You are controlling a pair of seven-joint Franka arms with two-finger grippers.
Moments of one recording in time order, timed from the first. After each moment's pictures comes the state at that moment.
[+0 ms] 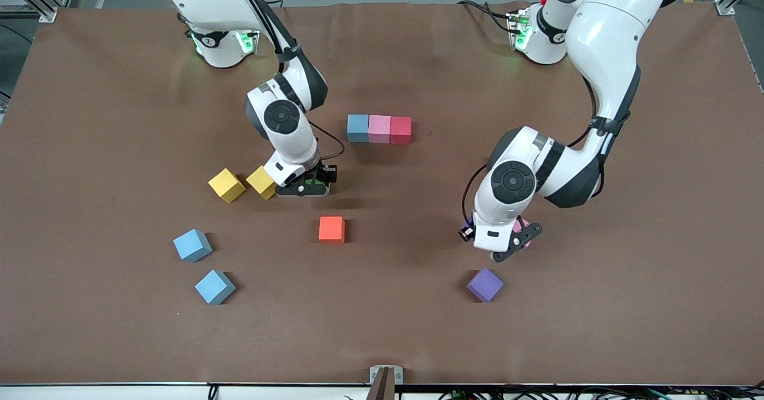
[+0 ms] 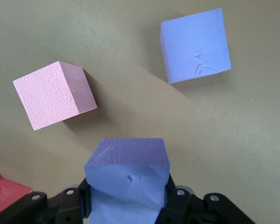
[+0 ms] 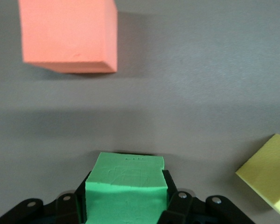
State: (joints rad) left arm -0.21 0.67 -0.31 -1.50 0.28 2.10 -1.20; right arm 0.67 0.45 -0.06 -2.06 0.02 2.55 0.58
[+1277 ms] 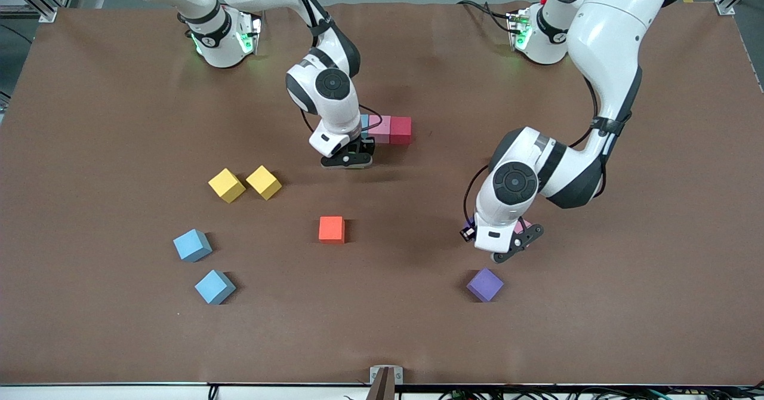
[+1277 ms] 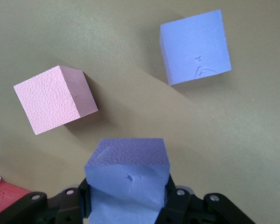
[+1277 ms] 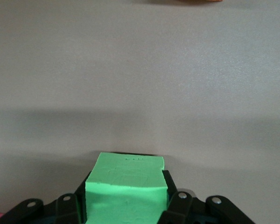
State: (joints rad) left arm -0.20 0.67 -0.31 -1.50 0.28 2.10 -1.17; right arm 0.85 0.48 -0.06 -2.02 0.02 2.51 0.72
